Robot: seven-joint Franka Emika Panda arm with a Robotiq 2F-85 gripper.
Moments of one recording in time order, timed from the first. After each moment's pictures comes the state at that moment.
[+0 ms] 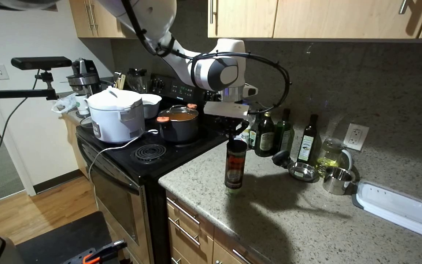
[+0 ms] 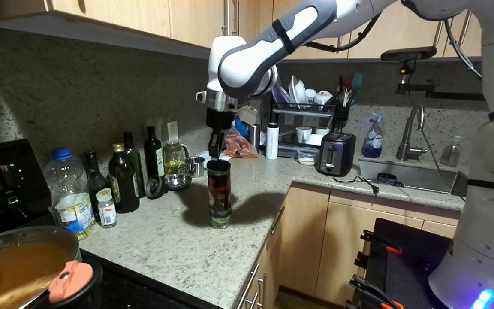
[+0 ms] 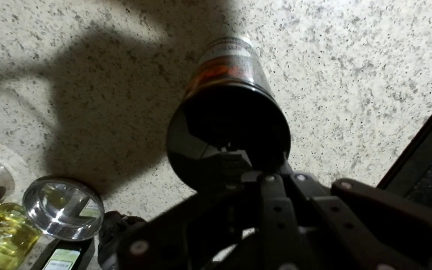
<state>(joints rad) 0.06 0.26 0.07 -1.94 -0.01 2.37 -0.39</state>
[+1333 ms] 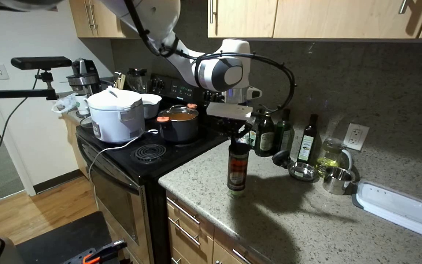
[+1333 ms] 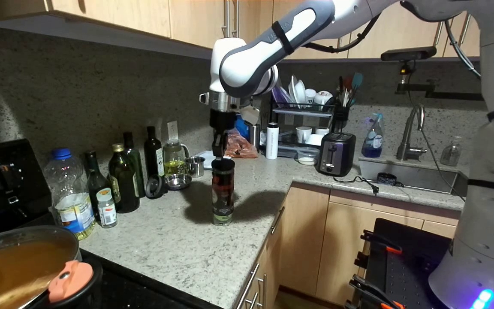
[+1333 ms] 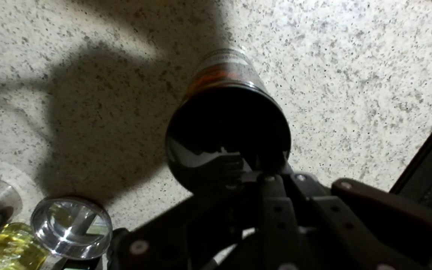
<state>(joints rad) 0.03 0.27 0.07 -1.93 -0.01 2.33 -0.39</state>
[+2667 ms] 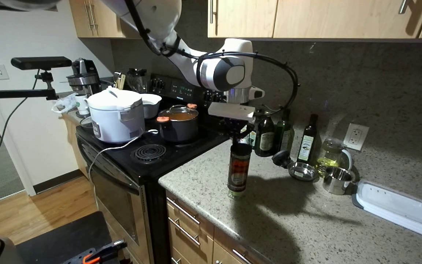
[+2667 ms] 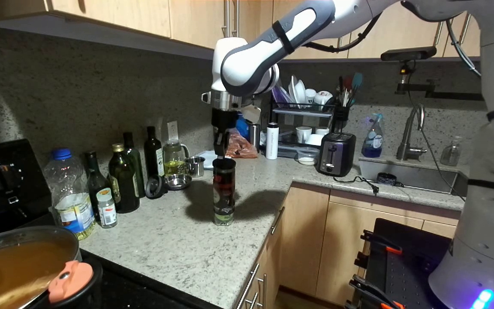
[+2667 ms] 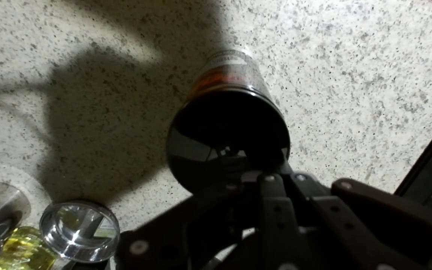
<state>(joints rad) 0.02 0.27 0.07 -1.92 -0.01 2.32 -0.39</state>
